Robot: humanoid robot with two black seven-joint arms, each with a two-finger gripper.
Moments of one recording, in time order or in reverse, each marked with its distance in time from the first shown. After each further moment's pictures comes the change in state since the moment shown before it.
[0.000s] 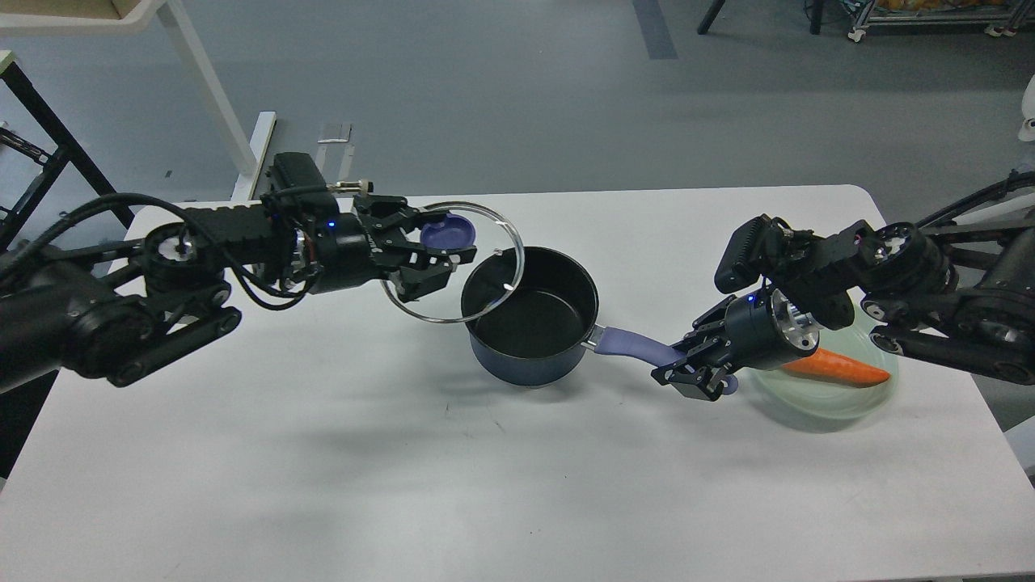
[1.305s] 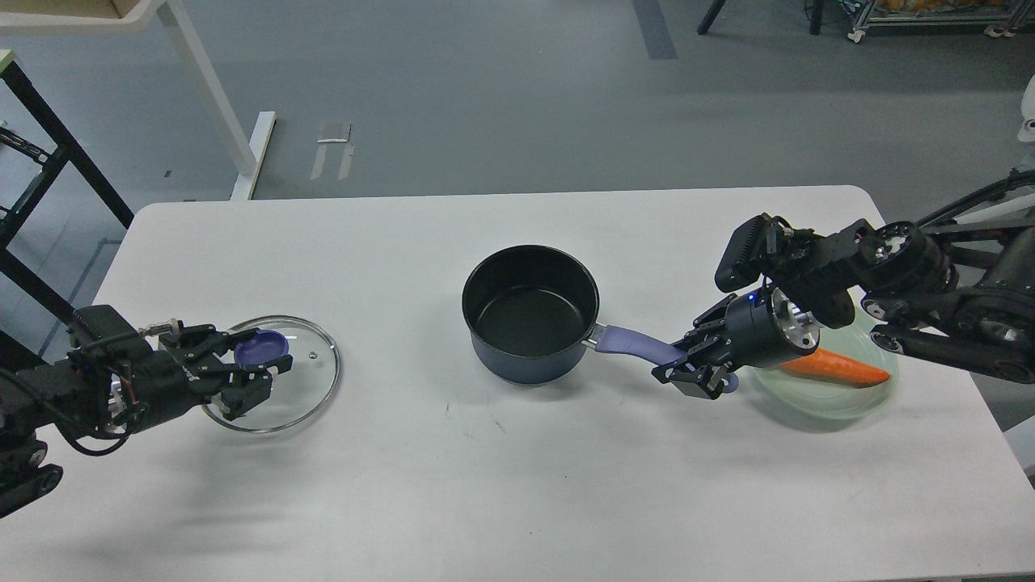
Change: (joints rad) left arm 0.397 0.239 0.031 0.083 -0.038 0.234 0.000; right arm 0.001 0.001 -0.001 -0.005 0.000 -0.001 0.000
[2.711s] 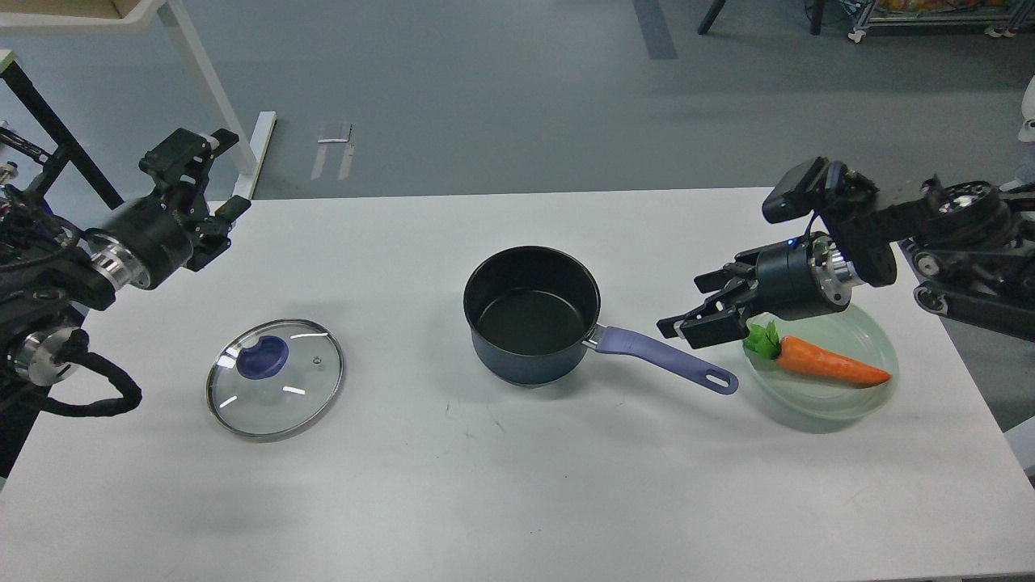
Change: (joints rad) left arm -0.193 -0.025 -0.096 -0.079 -1.559 -0.450 0.000; right arm 0.096 -0.138 0.038 0.041 0.265 0.000 0.000
